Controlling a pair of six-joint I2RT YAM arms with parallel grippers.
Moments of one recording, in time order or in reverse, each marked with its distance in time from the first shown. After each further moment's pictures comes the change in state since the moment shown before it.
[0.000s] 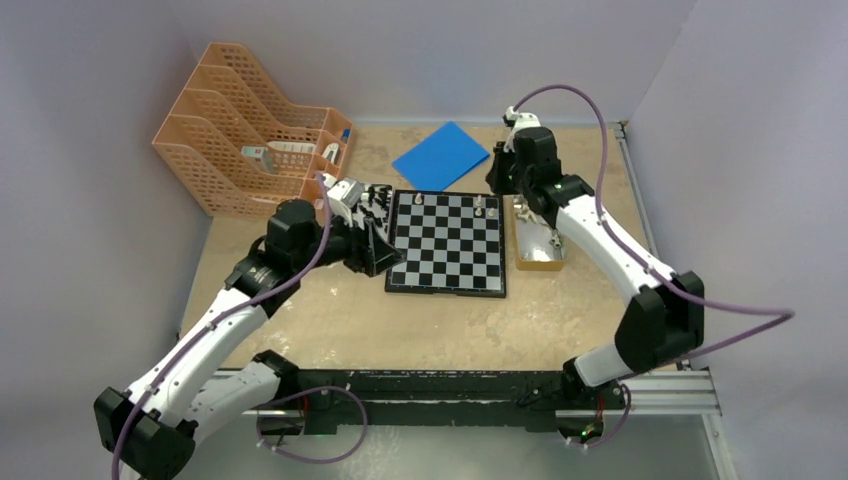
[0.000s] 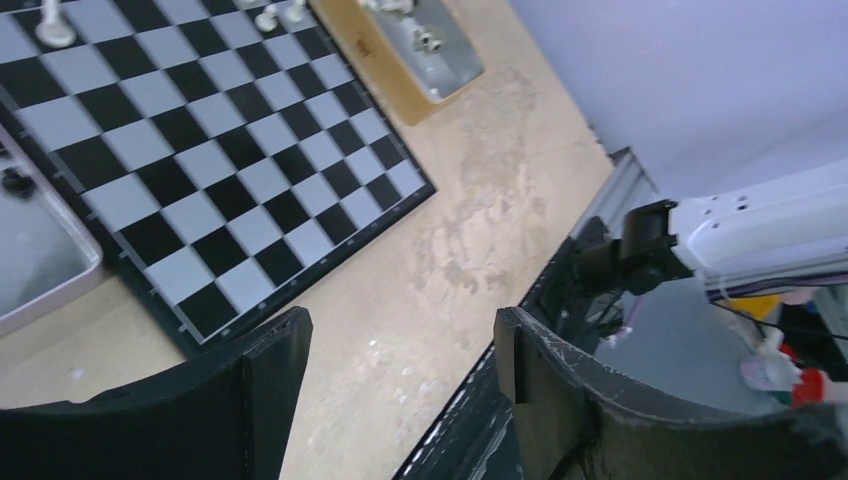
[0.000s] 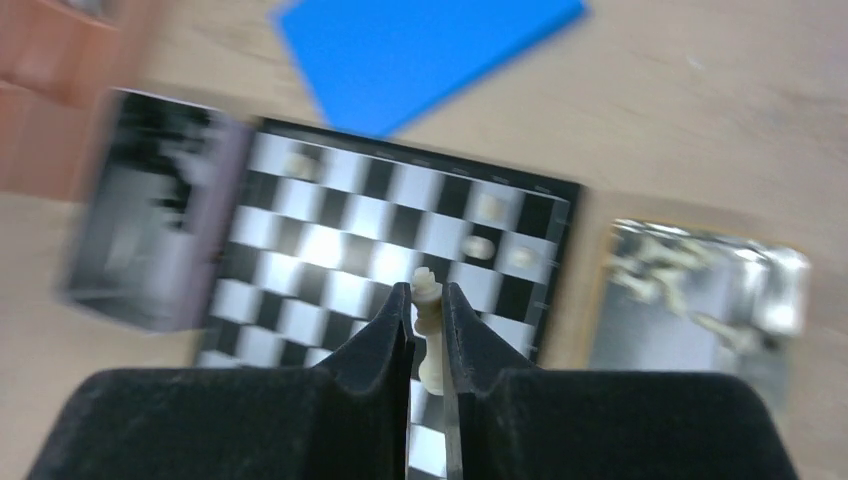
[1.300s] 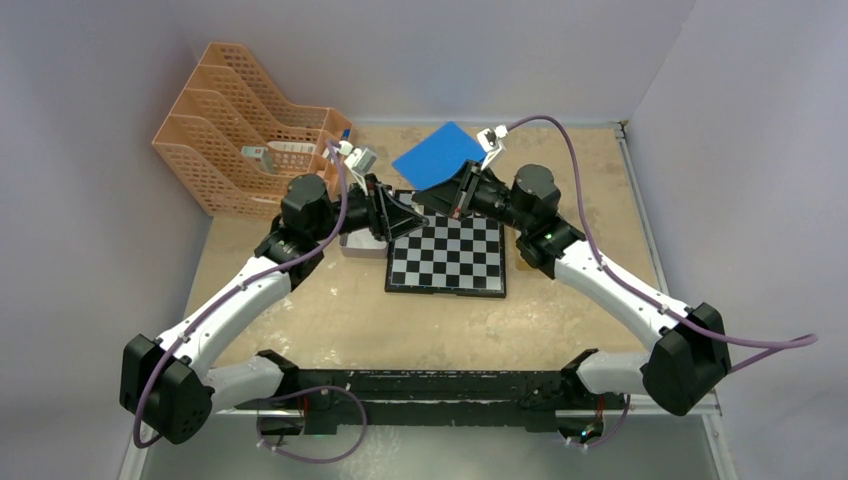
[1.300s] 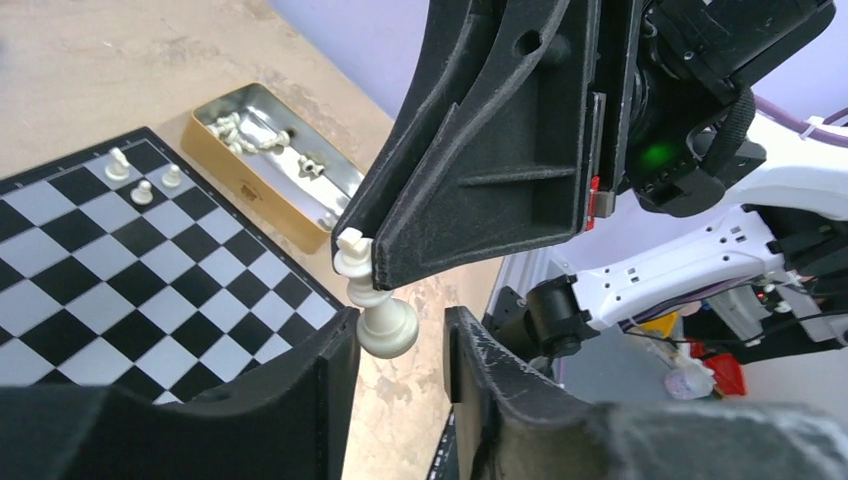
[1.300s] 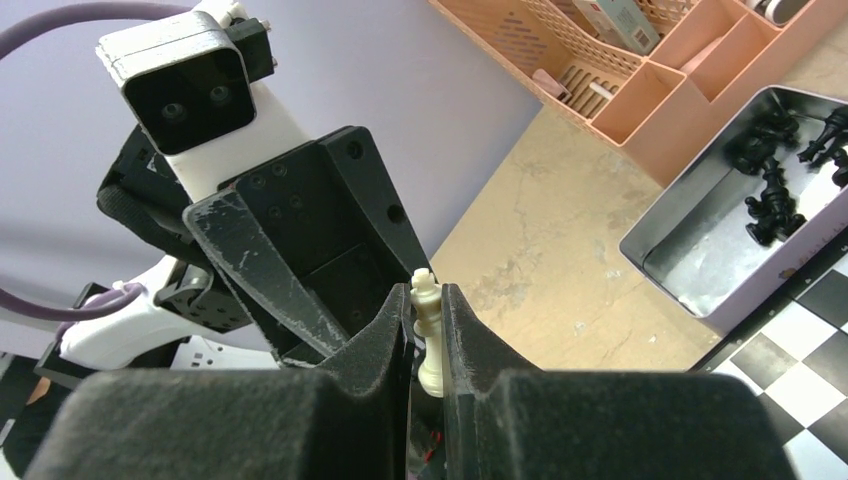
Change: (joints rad) left arm 0.000 0.255 0.062 0.523 0.214 -0.170; right arm 0.232 -0.258 -0.311 0.718 -0.589 0.652
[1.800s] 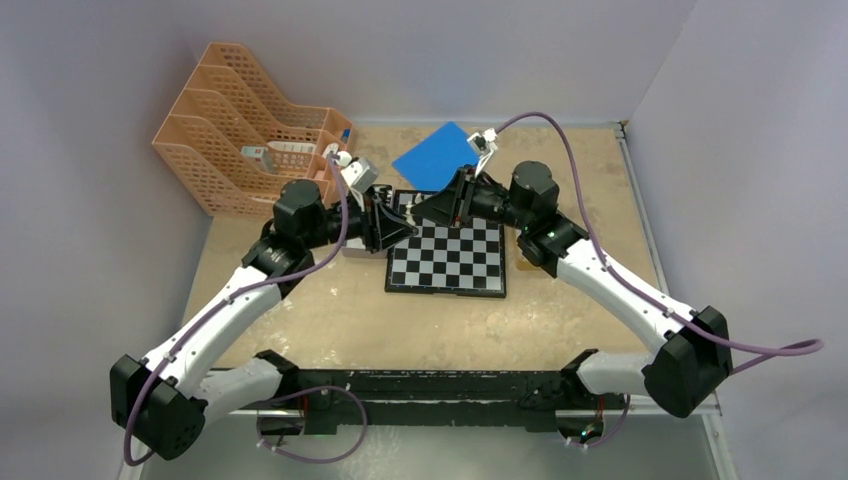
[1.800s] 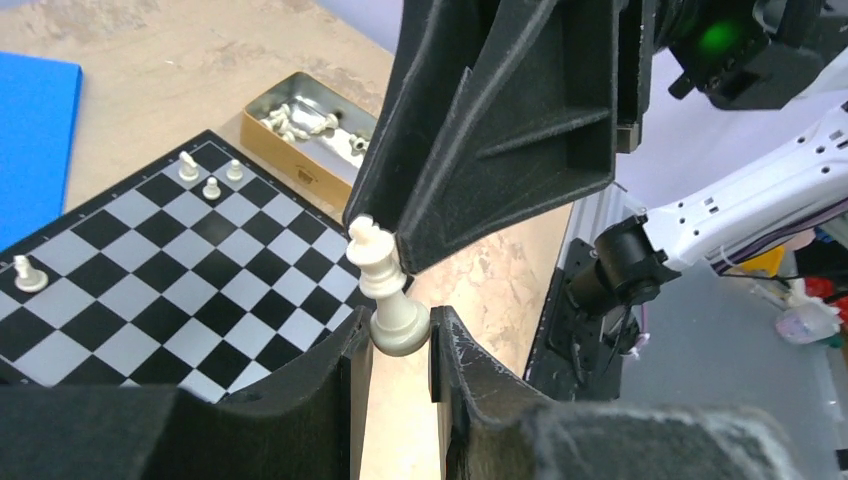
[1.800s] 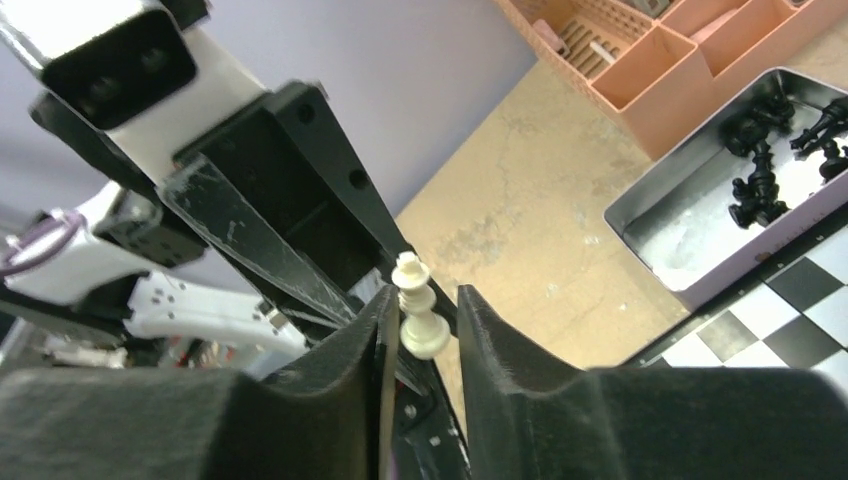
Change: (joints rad) left arm 0.000 -0.072 0.000 -0.145 -0.002 0.244; right arm 0.007 -0.011 0.032 -0.099 -0.076 -0.140
